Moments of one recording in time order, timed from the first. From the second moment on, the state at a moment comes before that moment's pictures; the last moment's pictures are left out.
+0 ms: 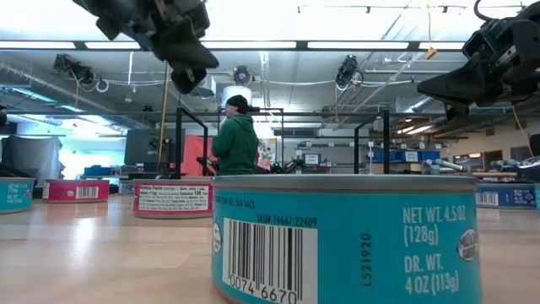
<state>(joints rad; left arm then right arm) 0.24 1.14 0.80 -0.23 0.44 -0.16 -0.14 0.09 0.01 0.06 -0.03 0.18</state>
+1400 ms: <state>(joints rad) 0.03 1.42 0.93 -0.59 0.28 -0.20 -0.14 0.09 0.01 0.06 -0.03 0.18</state>
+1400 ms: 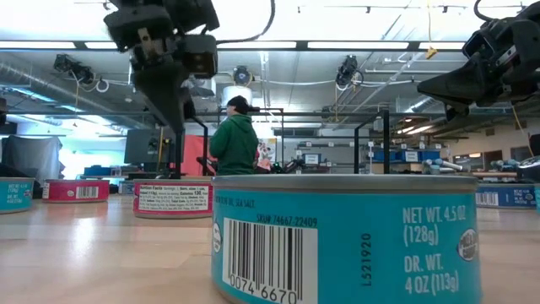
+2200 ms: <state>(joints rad) 0.03 1.69 0.93 -0.45 0.37 -0.45 -0.14 0.09 0.01 0.08 -0.03 0.18</state>
